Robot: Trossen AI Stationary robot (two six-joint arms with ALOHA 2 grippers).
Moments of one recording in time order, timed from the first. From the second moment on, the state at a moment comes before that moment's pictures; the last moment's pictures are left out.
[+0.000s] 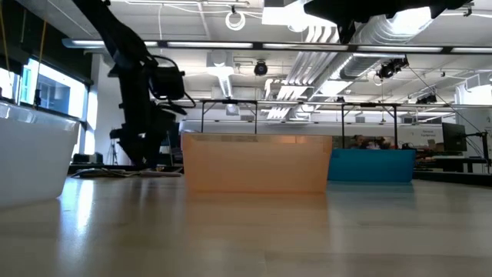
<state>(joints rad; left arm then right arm) 0.65 1.58 0.82 -0.58 -0.03 -0.26 -0.05 0.98 0.67 0.21 0.02 0.08</state>
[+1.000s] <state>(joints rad) 0.54 1.59 0.82 -0.58 0.00 -0.15 -0.05 0.98 0.67 0.16 0.06 0.08</state>
